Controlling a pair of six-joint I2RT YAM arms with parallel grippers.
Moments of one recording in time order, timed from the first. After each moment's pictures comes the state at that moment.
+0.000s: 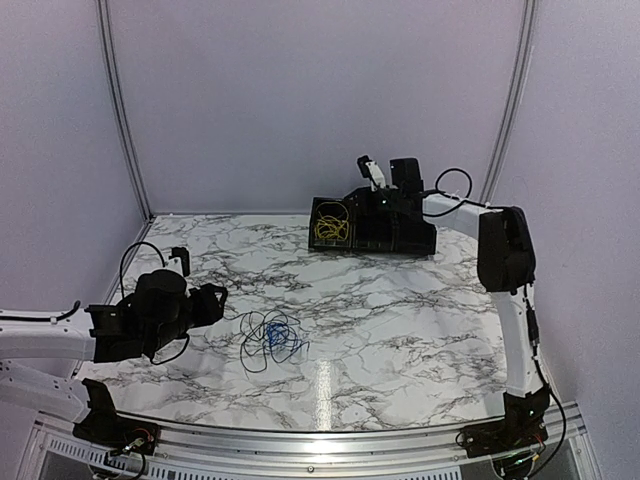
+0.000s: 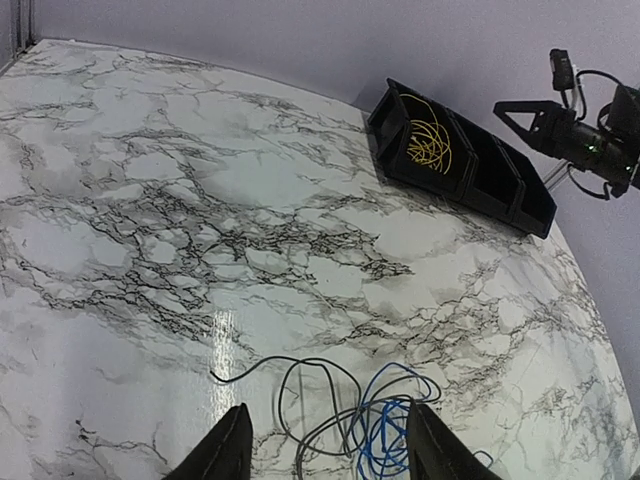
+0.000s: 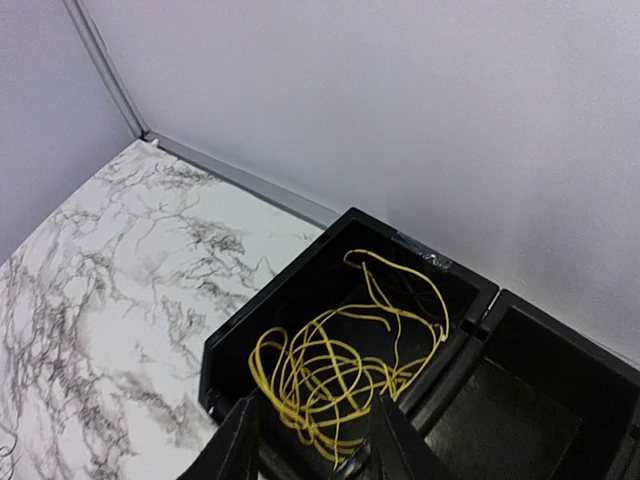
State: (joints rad) left arm -0.91 1.06 0.50 0.05 -0.51 -0.76; right arm 0.36 2.42 2.06 -0.07 -0.44 0.05
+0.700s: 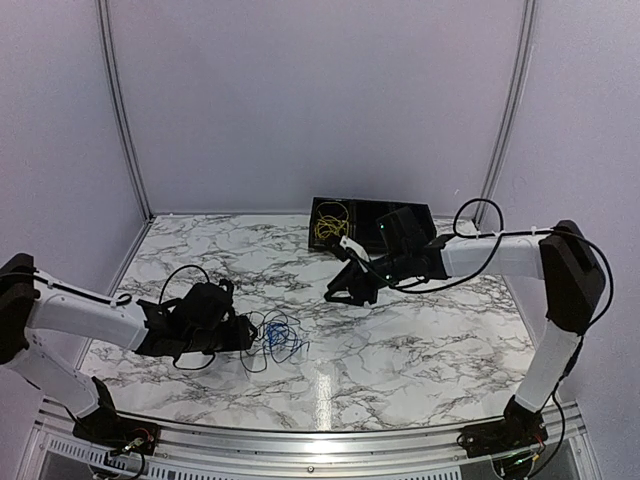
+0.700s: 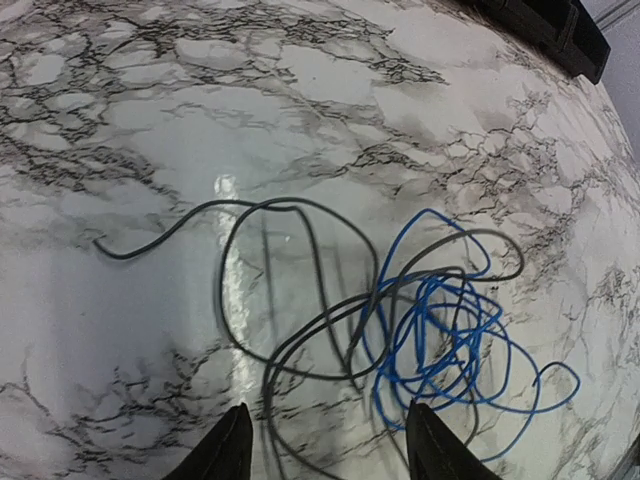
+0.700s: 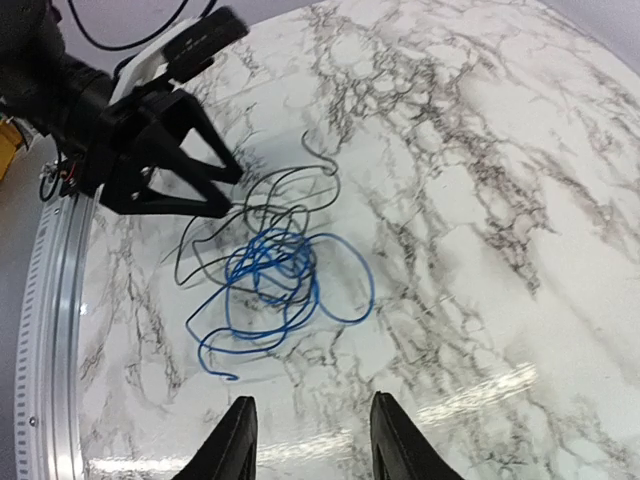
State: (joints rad) left arm -0.91 1.41 0.54 0.04 -0.23 -0.81; right arm 0.62 1.78 1.19 -0.14 -0.69 -0.26
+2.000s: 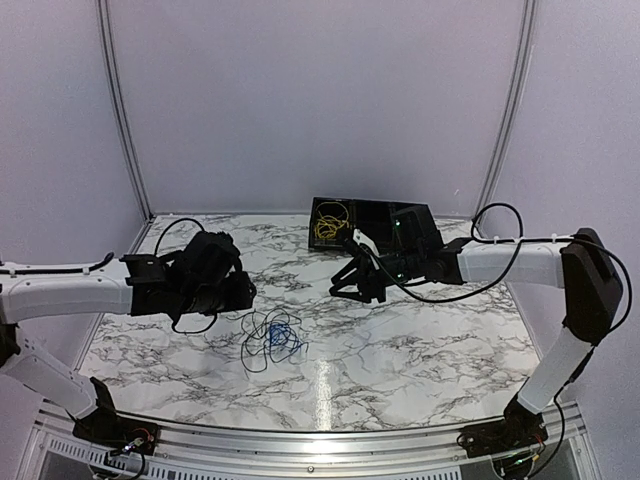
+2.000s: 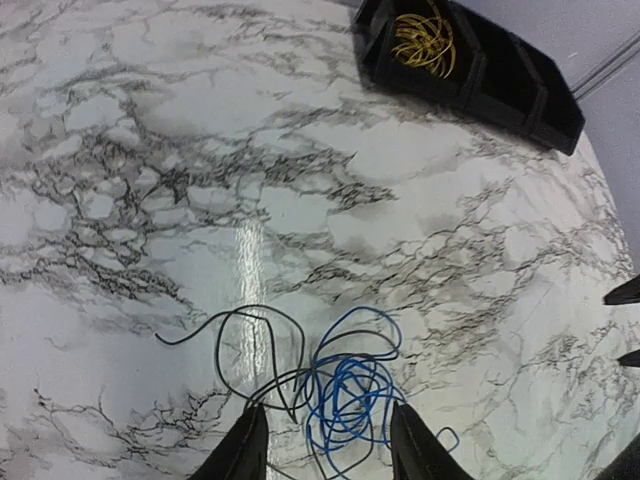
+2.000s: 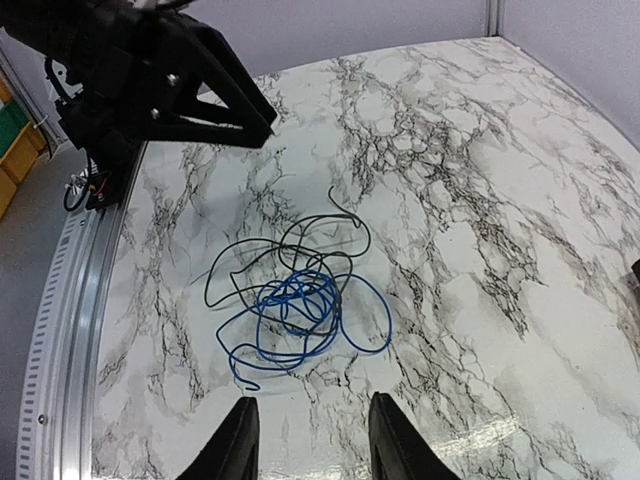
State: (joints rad) left arm -0.93 1.36 0.94 -0.37 -0.37 -0.81; right arm 0.63 1.66 1.06 -0.03 -0.77 -0.27
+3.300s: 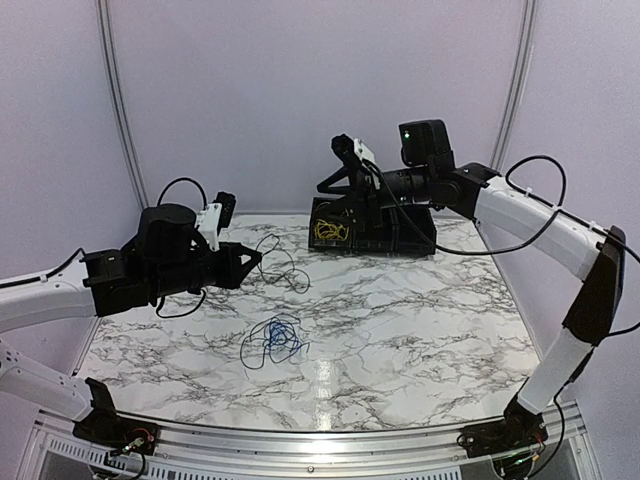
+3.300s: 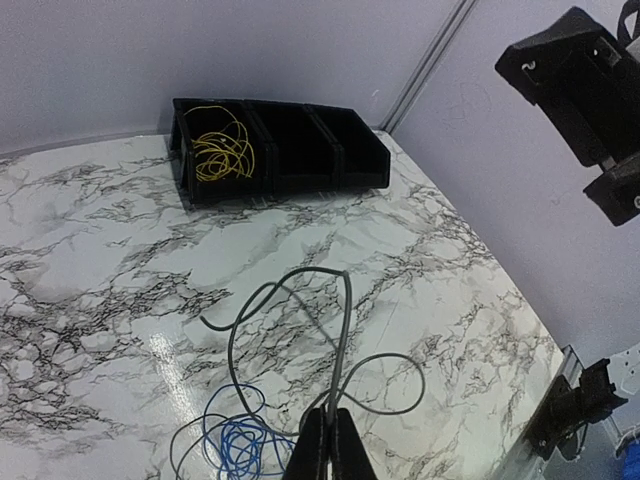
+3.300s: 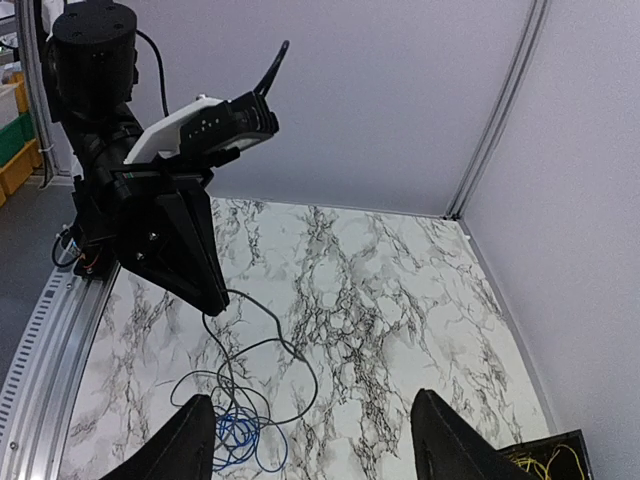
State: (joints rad) left arm -0.92 1.18 0.92 -0.13 -0.18 -0.52; right arm 0.64 1.66 1.56 -0.32 -0.78 -0.44
